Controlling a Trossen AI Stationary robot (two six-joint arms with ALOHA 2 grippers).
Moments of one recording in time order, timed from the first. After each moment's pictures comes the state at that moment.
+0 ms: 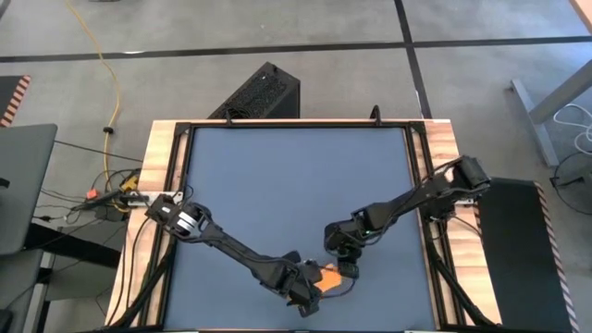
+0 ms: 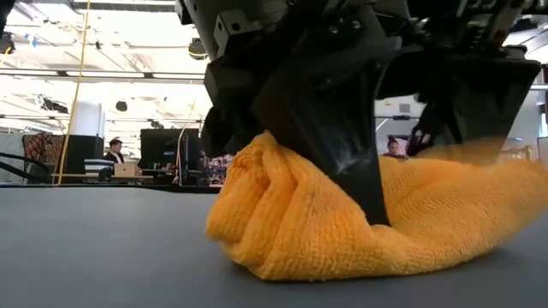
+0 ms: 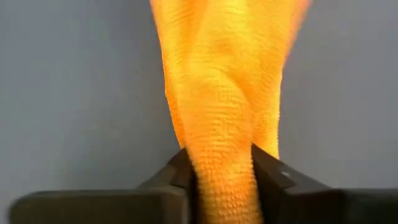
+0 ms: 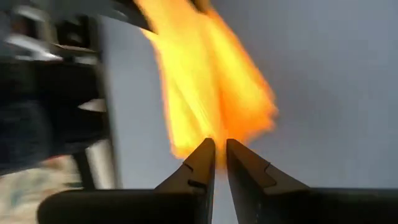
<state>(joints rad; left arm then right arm) -0.51 2.32 1.80 -0.65 -0.21 -0.88 0.32 1.64 0.91 -0.29 -0.41 0.61</state>
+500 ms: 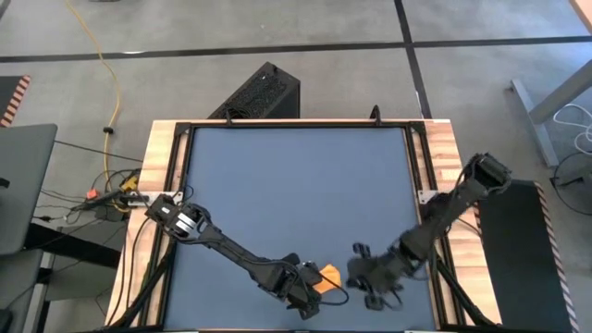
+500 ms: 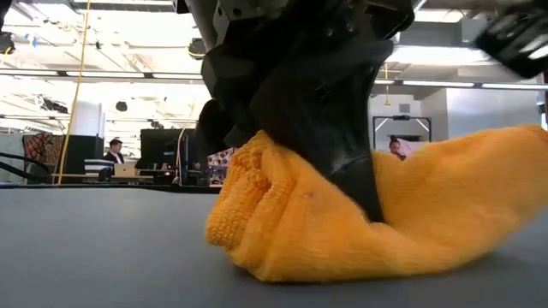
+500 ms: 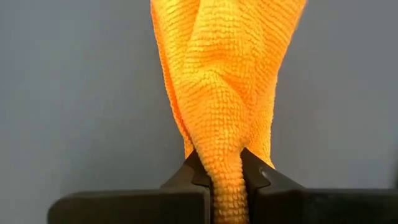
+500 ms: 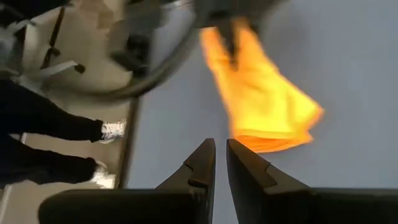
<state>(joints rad) -0.52 2.32 1.79 -0.56 -0.23 -0.90 0.77 1.50 0.91 -0.21 0.23 0.66</state>
